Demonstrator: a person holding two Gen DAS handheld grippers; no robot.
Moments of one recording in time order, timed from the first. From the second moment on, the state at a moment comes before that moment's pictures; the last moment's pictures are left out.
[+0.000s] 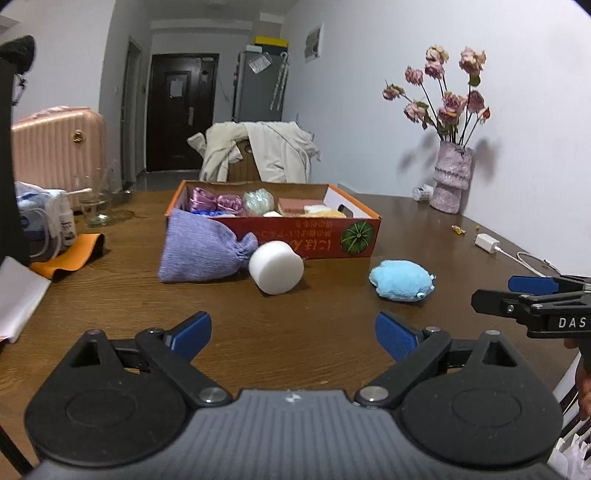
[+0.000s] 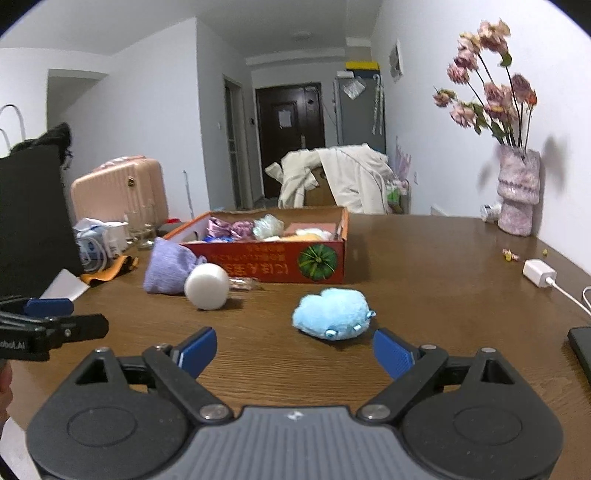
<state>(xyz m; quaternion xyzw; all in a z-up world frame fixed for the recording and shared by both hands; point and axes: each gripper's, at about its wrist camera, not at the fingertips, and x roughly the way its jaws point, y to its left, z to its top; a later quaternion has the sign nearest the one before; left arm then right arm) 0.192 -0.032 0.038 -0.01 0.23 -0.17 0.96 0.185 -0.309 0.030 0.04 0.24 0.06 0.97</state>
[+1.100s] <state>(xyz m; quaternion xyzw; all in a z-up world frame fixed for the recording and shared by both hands) 0.321 -0.089 -0.009 -0.14 0.37 -0.31 0.86 0.312 -0.353 -0.024 0.21 0.32 0.16 0.91</state>
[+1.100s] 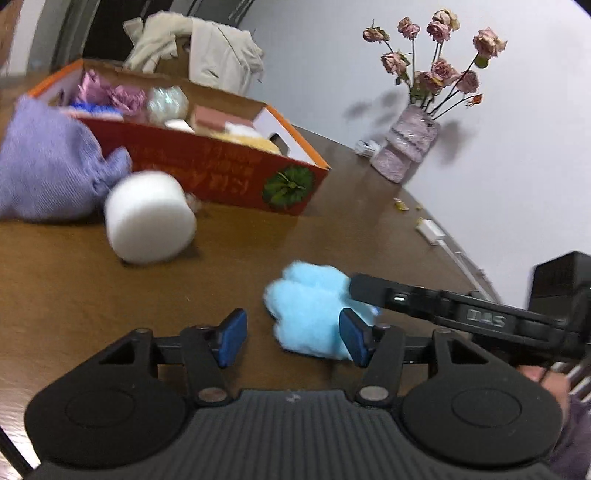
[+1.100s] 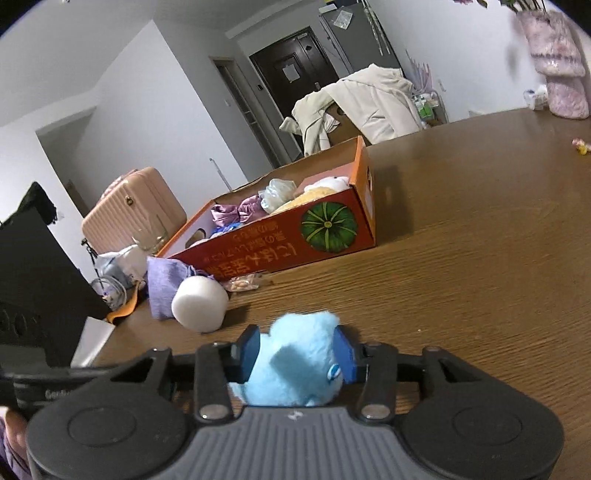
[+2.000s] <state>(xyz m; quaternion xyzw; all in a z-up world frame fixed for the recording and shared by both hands) 0.299 -0.043 0.050 -0.17 0.28 -0.31 0.89 0.308 -0.300 0.040 0.20 0.27 0.20 0.92</state>
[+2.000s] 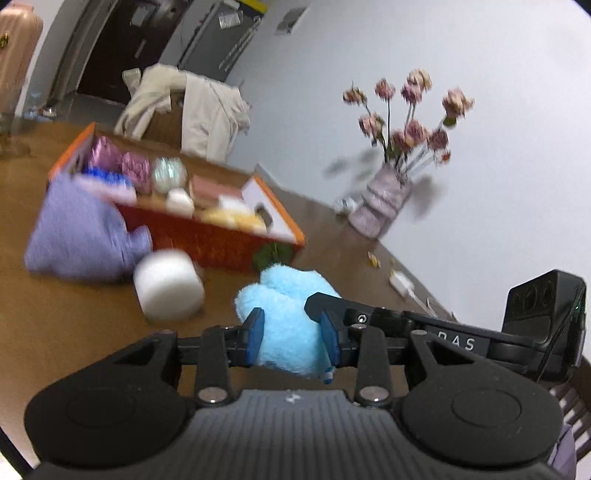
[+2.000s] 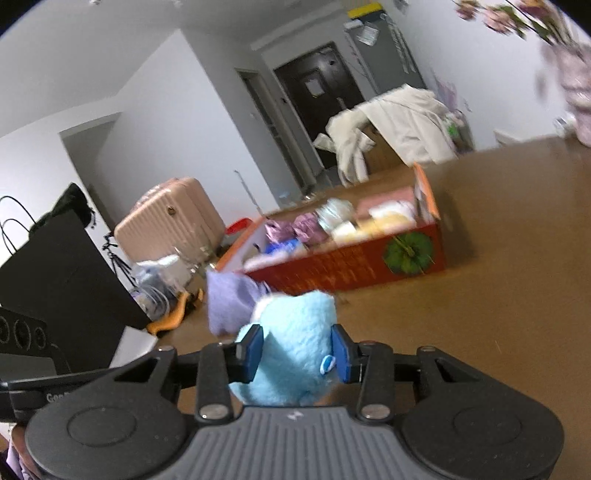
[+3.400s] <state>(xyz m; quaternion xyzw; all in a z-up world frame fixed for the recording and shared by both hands) 0.365 0.019 0.126 -0.04 0.22 -0.17 0.96 0.398 -0.292 0.112 0.04 0.28 0.13 0.95</state>
